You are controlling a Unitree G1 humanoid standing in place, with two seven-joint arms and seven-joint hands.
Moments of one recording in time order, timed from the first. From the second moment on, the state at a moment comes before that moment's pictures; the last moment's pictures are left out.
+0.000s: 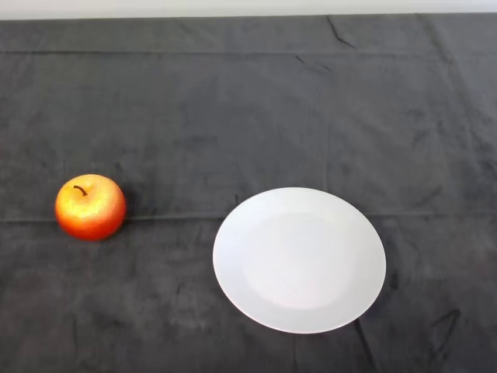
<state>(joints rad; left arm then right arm) -0.35 0.68 0.66 1.20 -0.60 -0.74 -0.10 -0.73 -0.64 -0.77 1.22 0.73 0.72 0.66</state>
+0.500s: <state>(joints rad) -0.37 0.67 0.68 1.20 -0.60 -0.74 -0.10 -0.73 -0.64 -0.77 1.22 0.73 0.72 0.66</state>
